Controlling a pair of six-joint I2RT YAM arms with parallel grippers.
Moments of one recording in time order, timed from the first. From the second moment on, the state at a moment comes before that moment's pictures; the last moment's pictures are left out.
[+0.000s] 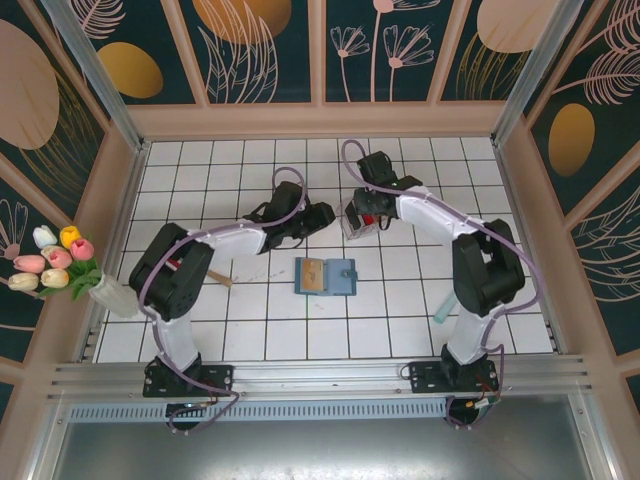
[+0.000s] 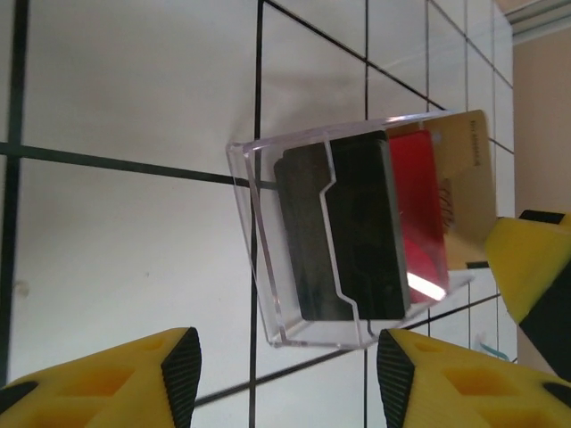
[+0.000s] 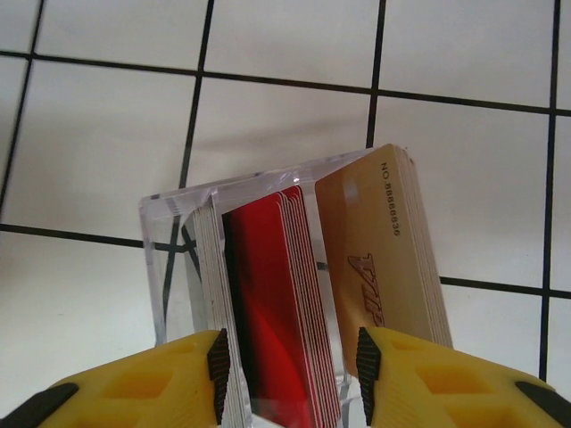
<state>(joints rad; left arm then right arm) -0.61 1.90 1.12 0.11 0.23 -0.97 0.49 1.82 1.36 -0.54 0.17 0.26</state>
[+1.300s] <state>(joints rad) -0.56 1.96 1.11 0.18 0.25 -1.07 0.60 2.06 1.54 -0.63 0.32 0.18</state>
